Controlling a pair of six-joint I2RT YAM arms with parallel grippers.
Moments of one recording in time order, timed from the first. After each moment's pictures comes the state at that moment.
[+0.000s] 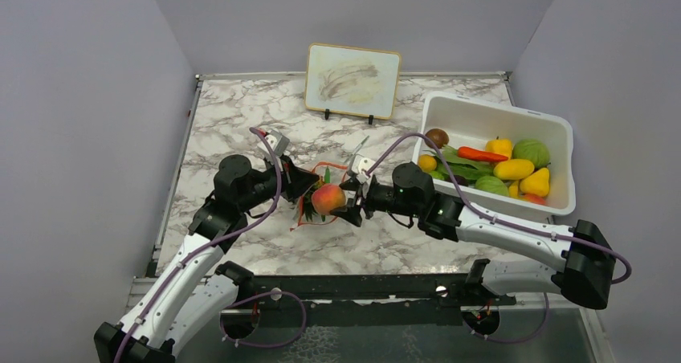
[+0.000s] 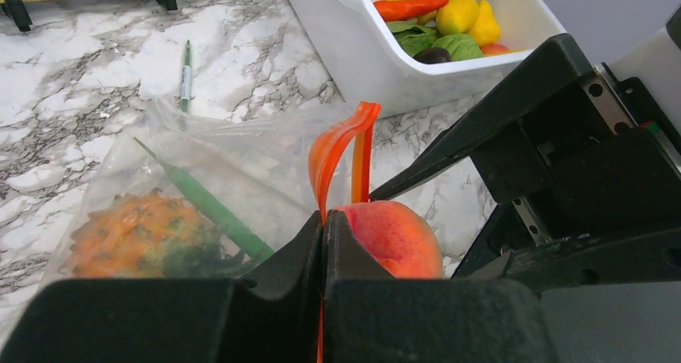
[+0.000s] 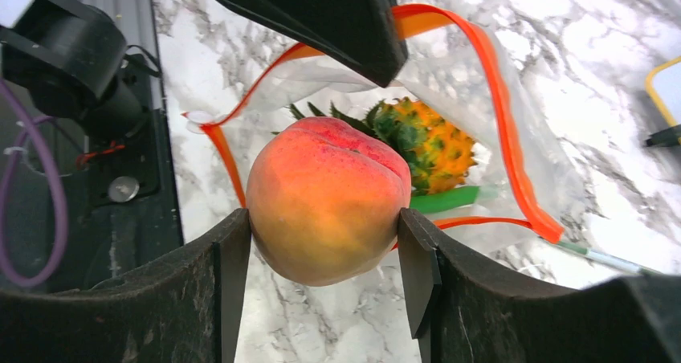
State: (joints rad) left arm -0.45 0.73 0.66 -0.14 0.46 -0.36; right arm 1.02 1.19 0.77 0.18 -0.24 -0.08
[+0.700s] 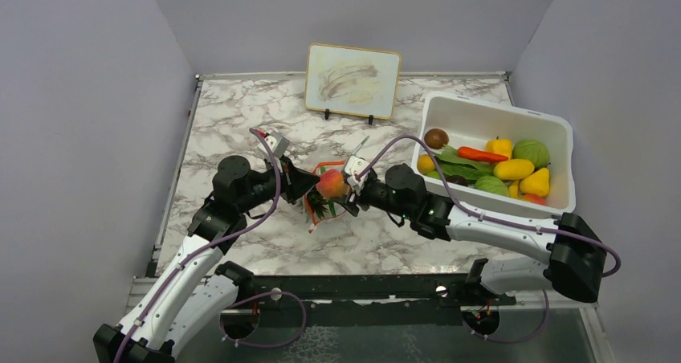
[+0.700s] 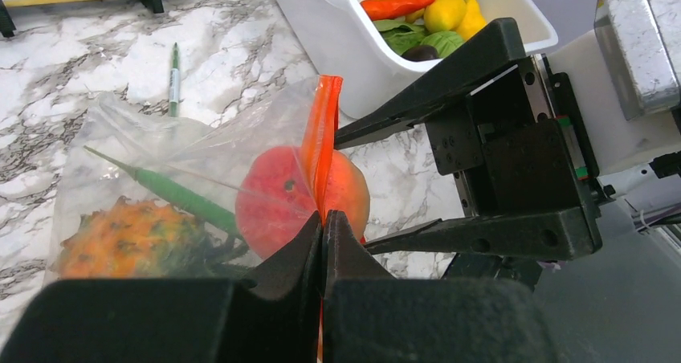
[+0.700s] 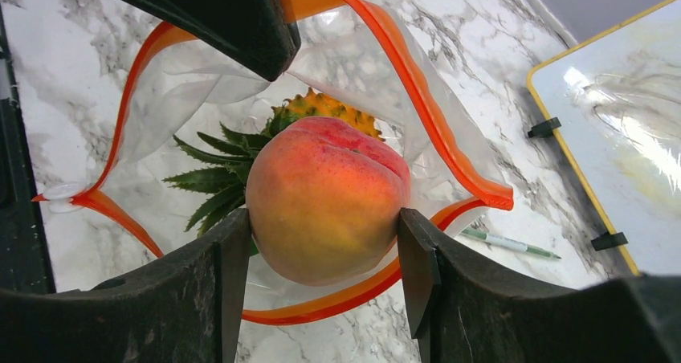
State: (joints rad) left arm -0.45 0.71 0.66 -0.14 0.49 -0.35; right arm 1.03 1.26 0.75 0.29 -0.03 -0.26
